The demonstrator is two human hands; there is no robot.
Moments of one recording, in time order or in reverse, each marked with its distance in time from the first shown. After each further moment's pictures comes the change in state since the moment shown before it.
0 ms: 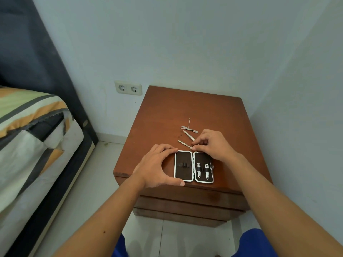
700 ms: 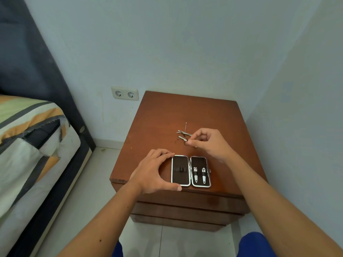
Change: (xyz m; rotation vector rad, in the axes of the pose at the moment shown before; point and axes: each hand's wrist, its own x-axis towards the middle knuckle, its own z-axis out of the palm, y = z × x) left_hand -0.001 0.000 0.000 0.009 0.012 0.012; right_hand -0.007 -0.020 -0.011 0.599 0.046 0.101
